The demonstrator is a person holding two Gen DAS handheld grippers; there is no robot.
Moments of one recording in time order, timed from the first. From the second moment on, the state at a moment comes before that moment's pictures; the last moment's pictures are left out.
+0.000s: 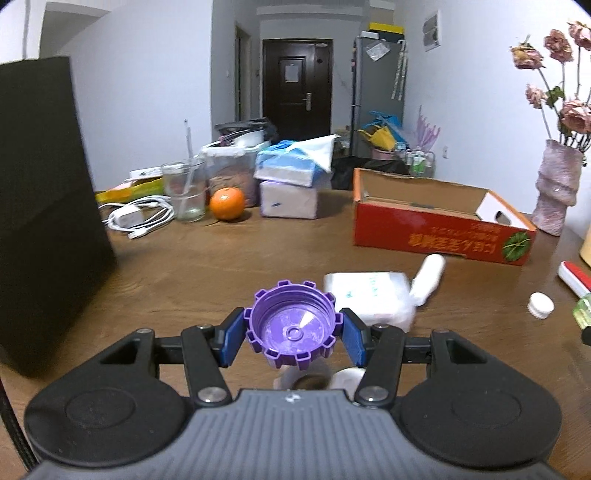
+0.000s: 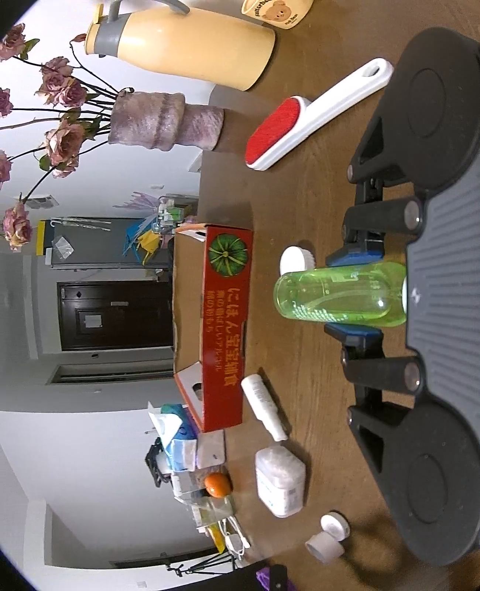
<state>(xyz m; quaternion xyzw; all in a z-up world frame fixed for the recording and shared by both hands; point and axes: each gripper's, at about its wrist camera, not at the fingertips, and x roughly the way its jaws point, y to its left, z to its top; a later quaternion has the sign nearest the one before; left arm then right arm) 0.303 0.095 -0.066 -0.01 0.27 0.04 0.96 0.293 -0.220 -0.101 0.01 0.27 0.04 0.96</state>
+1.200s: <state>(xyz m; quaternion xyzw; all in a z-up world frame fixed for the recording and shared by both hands) 0.386 -0.034 -0.021 0.00 0.22 -0.02 0.98 0.372 -0.229 -0.056 0.04 0.21 0.05 0.97</state>
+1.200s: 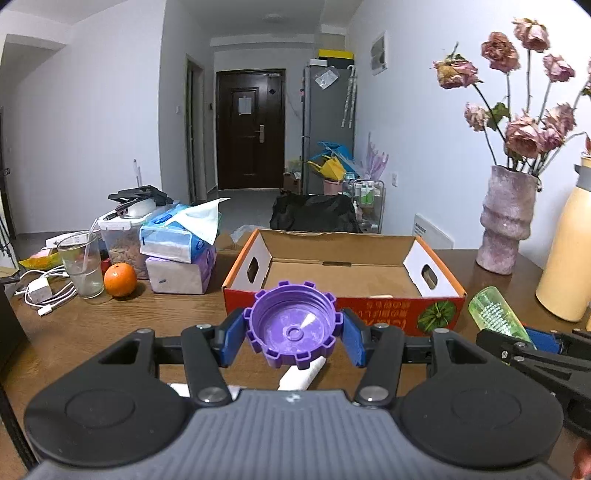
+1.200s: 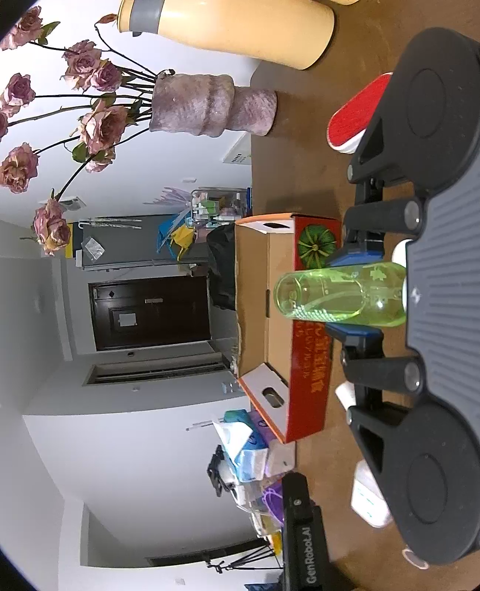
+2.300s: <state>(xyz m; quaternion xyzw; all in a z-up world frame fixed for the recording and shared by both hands) 0.505 -0.076 -0.027 -0.01 0.21 0.02 0.98 0.490 -0.253 -0.048 0.07 0.20 0.03 0.98</state>
